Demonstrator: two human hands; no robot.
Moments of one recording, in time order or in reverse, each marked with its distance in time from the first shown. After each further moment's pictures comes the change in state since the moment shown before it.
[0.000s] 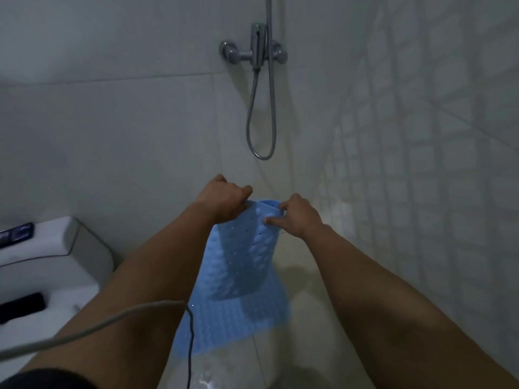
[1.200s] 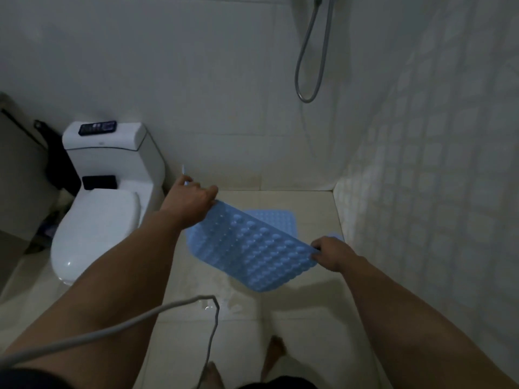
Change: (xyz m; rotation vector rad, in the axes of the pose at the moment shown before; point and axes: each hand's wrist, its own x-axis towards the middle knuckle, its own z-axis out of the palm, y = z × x) left_hand -0.283 0.123 0.045 -0.031 -0.017 -0.419; right_hand -0.232 0.140 0.093 -0.241 -0.491 -0.084
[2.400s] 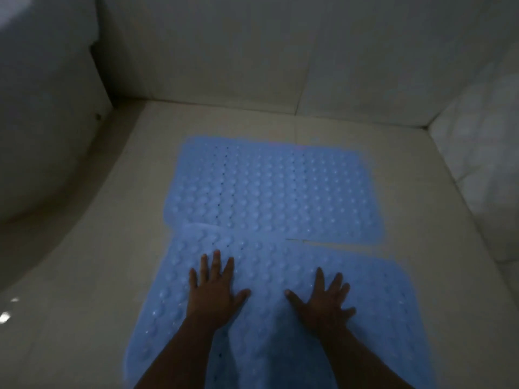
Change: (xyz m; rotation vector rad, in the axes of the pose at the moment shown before) left_hand -0.077 0.187 0.914 -0.474 -0.415 -0.396; right_hand 0.490 0.063 0.672 0.156 0.019 0.483
